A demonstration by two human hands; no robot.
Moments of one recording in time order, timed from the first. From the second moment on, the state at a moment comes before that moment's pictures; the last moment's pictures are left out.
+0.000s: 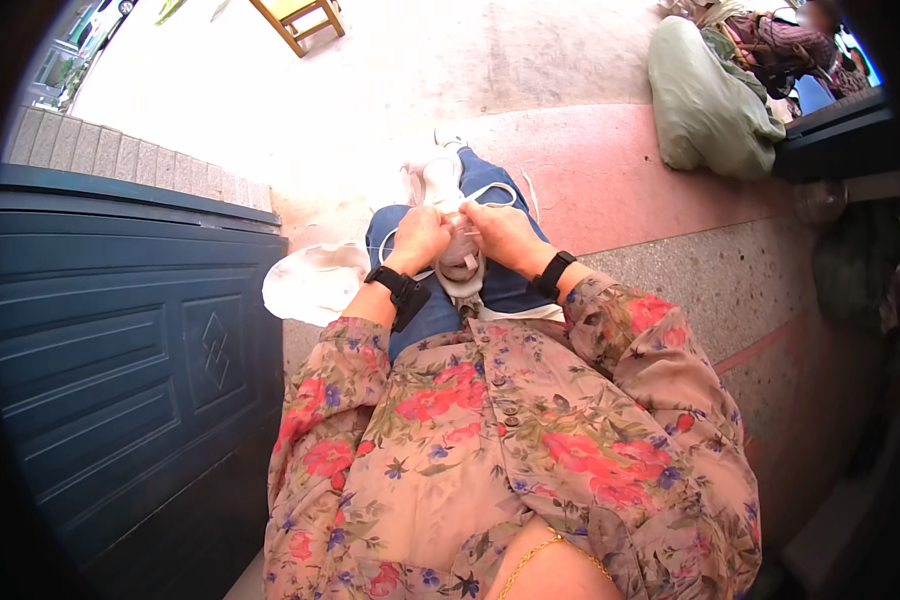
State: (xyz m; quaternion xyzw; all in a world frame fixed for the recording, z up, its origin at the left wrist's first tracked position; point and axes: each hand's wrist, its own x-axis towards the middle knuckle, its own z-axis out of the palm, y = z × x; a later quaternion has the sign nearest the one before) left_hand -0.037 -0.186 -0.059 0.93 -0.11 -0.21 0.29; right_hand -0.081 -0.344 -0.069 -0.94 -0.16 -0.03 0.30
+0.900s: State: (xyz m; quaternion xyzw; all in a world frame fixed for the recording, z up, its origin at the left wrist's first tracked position) left_hand -0.054 -0.187 -0.032 0.95 -0.18 -0.13 0.21; right_hand -0.069 -0.350 -0.048 -0.83 -0.03 -0.05 0.55
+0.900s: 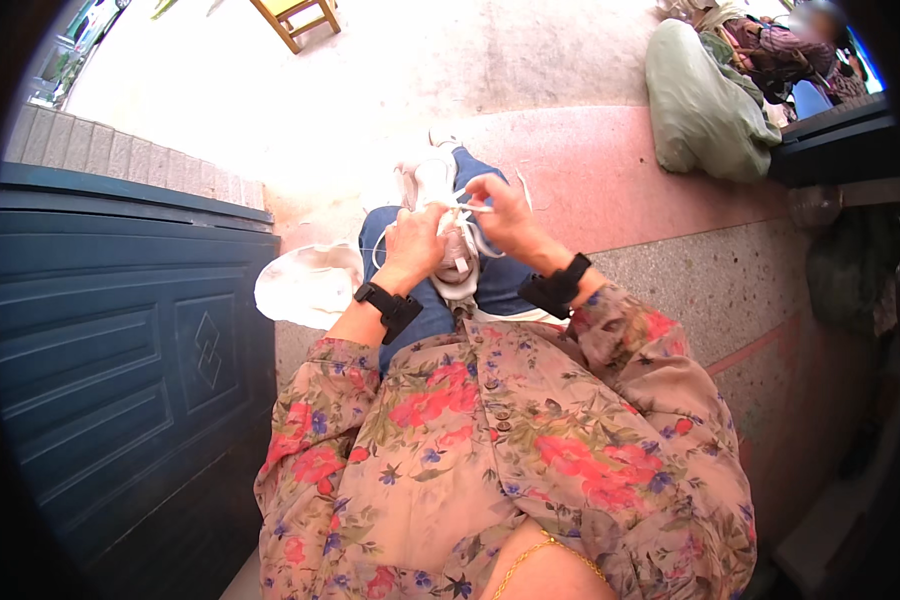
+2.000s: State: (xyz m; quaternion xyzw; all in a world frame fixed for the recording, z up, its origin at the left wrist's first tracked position) left_hand -0.104 -0.173 -0.054 0.90 -0.27 0.11 0.33; right_hand -0.072 -0.326 -0.078 -0.85 0.02 0.13 0.51
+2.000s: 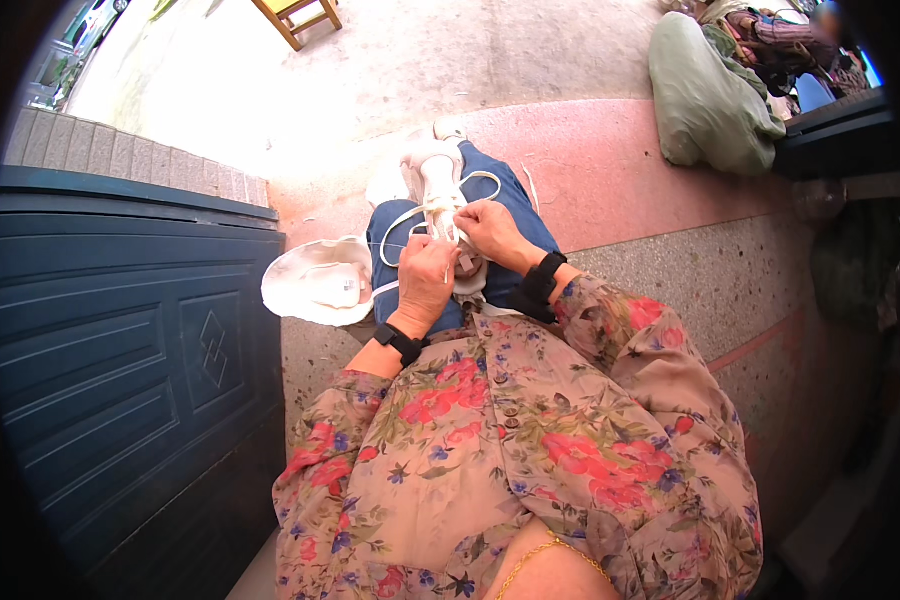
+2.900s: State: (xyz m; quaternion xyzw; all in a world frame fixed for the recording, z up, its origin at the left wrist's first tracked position) left_hand -0.064 -0.072 -0.042 0.96 -0.25 0.07 0.08; right_hand -0.013 -0.354 -0.089 -0.94 -0.14 -0.06 0.31
